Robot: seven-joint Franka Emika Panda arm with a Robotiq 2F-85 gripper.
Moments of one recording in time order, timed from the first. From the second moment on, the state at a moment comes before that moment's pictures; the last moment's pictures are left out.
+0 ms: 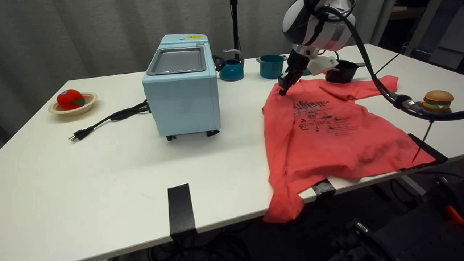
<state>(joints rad) -0.25 0.69 0.16 -1.82 0.25 2.73 -0.67</state>
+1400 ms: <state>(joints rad) -0.26 0.69 0.16 -1.78 0.22 2.67 -0.67</state>
